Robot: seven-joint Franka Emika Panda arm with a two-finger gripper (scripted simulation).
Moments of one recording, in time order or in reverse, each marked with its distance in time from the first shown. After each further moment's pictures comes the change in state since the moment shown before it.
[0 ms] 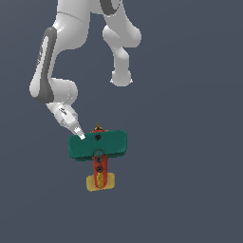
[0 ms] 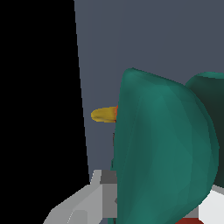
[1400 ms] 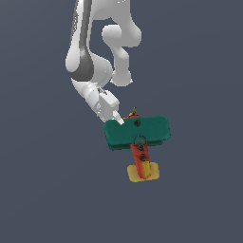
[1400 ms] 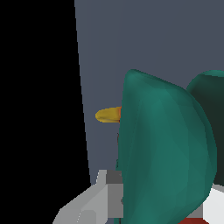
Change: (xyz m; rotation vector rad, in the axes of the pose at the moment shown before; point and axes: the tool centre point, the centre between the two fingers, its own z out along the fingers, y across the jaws) arm -0.136 -0.100 0.072 -0.006 -0.007 0.002
